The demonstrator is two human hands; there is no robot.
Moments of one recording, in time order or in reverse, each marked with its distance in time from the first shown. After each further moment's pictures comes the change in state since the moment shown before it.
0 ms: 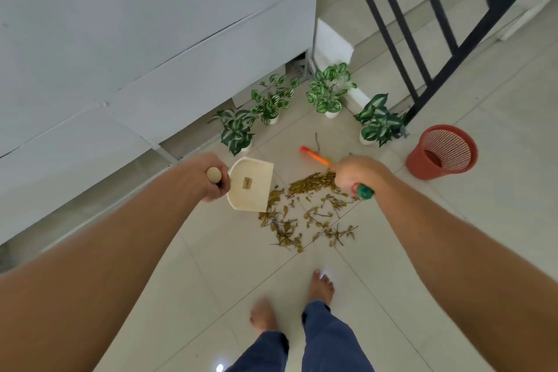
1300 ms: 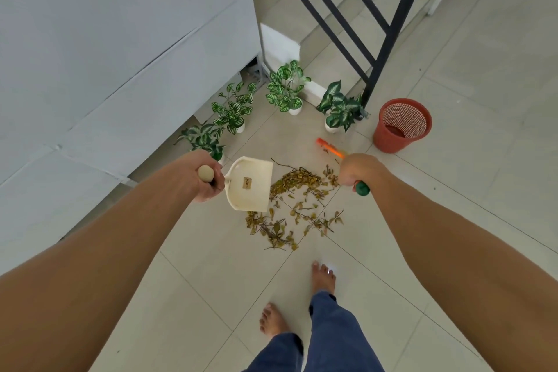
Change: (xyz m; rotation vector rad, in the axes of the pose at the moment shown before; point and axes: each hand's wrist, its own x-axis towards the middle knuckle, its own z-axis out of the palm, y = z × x) left_hand -0.109 0.206 -0.080 -0.279 -0.040 0.164; right_hand -0.013 0.059 0.052 0.305 0.046 0.168
